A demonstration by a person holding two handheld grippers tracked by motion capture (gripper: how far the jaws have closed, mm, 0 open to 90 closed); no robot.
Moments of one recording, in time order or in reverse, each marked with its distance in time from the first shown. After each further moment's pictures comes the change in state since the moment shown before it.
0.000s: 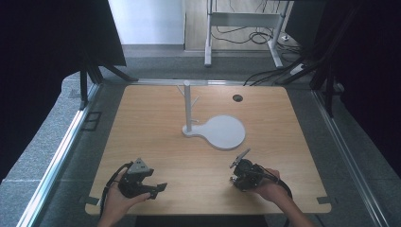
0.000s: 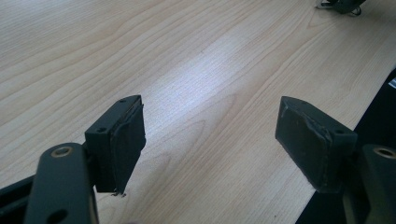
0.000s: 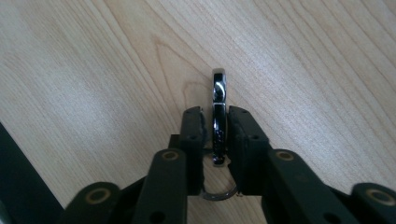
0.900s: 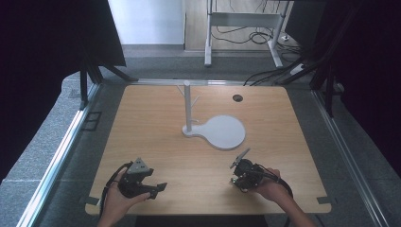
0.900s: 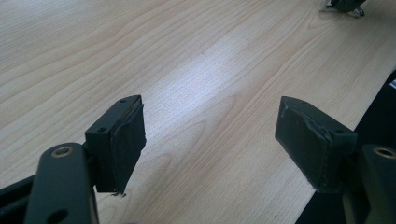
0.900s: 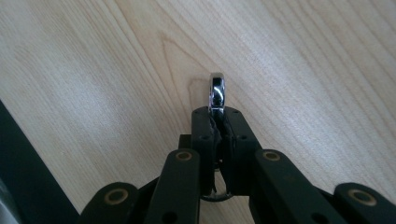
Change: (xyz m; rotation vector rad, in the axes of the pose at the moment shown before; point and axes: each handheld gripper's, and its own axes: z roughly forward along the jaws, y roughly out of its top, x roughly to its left) left arm 0.000 0.001 -0.001 0.000 0.005 -0.003; right arm -0.001 0.000 -0.002 0.008 0.028 -0.014
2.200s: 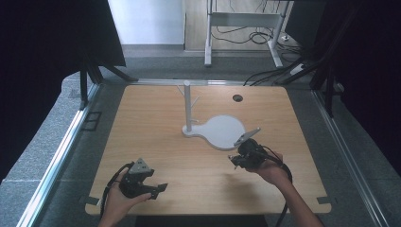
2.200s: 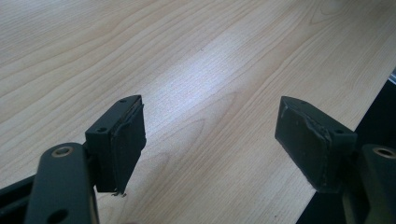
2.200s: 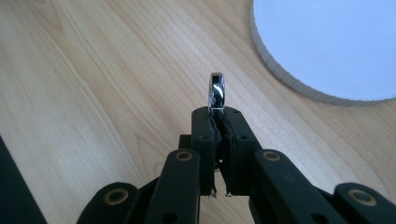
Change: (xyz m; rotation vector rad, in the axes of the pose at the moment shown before) left arm -0.001 0.000 0.003 0.012 -0.003 0.005; right arm -0.028 0.029 -0.043 -0.241 -0.028 0.044
